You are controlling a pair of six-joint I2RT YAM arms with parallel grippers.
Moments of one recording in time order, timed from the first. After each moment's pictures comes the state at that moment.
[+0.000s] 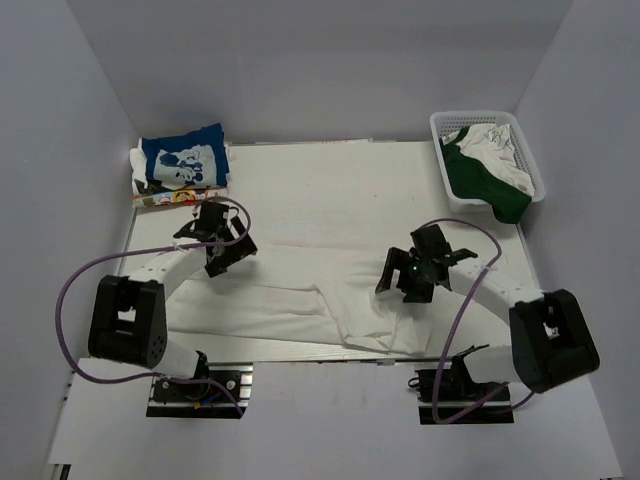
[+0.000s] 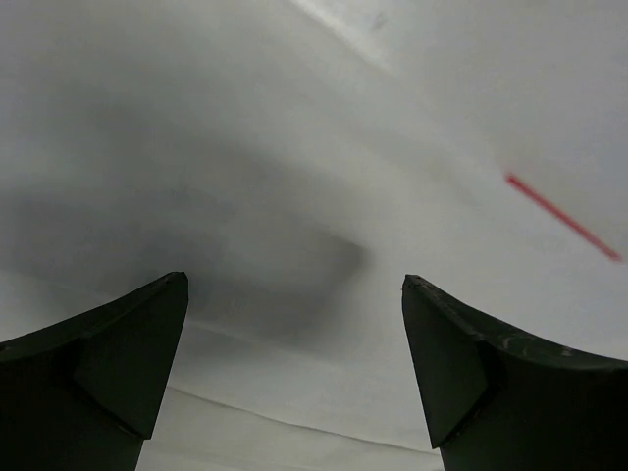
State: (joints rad) left arm -0.18 1.43 0.83 -0.40 -0.06 -0.67; right arm 0.39 1.31 0.62 -0.43 -0.23 0.59
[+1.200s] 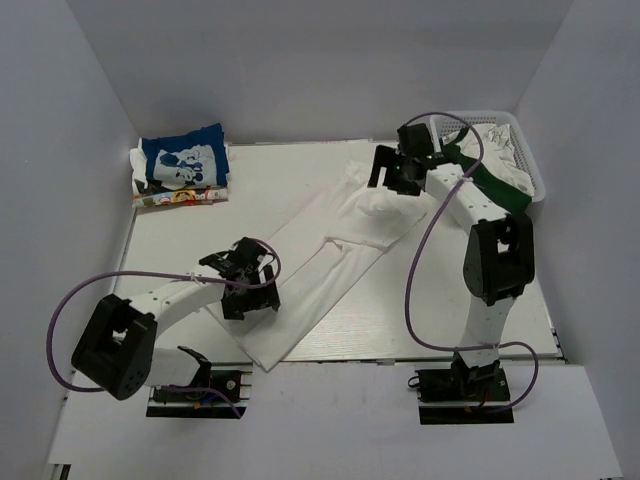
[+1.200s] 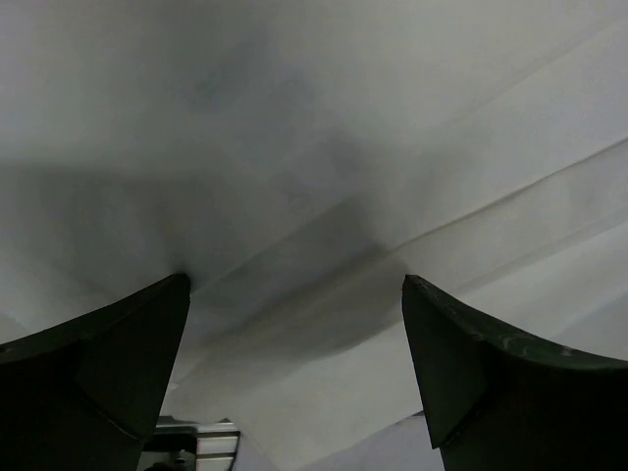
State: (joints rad) left arm -0.53 1.29 0.66 -0.63 -0.03 -0.74; right arm 0.31 1.94 1.67 -0.55 -0.04 0.41
